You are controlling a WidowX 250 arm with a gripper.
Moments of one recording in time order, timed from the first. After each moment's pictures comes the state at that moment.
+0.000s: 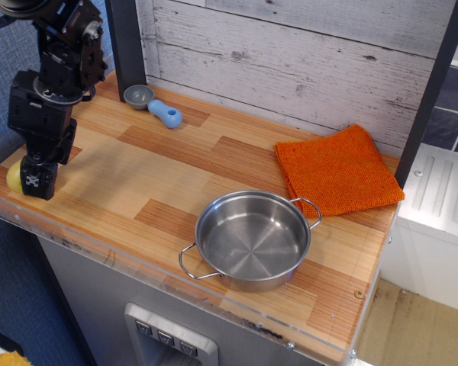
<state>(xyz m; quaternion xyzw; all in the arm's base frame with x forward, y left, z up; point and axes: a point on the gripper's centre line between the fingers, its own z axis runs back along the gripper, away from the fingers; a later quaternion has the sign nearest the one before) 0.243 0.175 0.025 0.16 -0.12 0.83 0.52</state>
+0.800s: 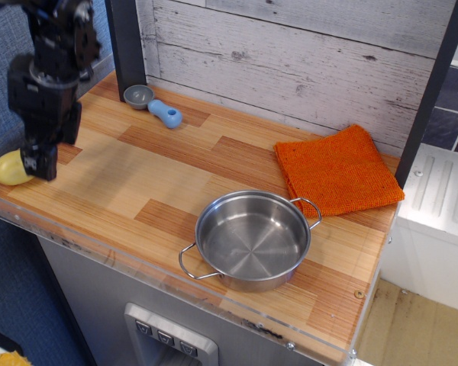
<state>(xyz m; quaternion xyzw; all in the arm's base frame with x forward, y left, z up) 0.260 0.179 0.043 0.12 -0.14 0.80 0.57</state>
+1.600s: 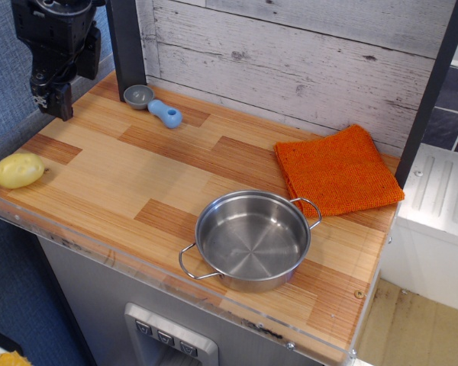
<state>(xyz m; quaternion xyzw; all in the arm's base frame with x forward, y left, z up) 0.281 0.154 0.108 0.06 -0.21 0.77 0.60</state>
